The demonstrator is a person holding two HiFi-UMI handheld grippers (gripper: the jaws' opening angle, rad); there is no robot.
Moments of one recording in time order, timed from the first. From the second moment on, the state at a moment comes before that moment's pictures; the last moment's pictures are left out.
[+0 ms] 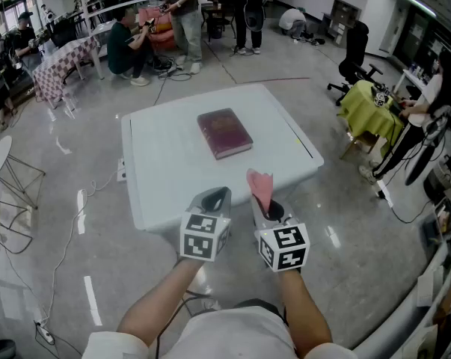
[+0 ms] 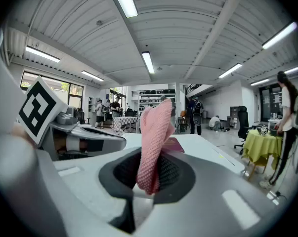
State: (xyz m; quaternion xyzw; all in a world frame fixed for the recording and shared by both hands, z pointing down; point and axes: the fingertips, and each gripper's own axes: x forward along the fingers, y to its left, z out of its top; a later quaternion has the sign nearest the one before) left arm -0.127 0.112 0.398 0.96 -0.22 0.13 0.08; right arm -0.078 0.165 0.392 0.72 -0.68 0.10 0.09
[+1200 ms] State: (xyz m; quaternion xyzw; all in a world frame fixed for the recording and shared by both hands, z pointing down) left arm -0.015 -0.021 0.440 0.94 -0.29 0.15 0.10; right arm 0.034 0.011 0.434 0.64 -0.75 0.10 0.12
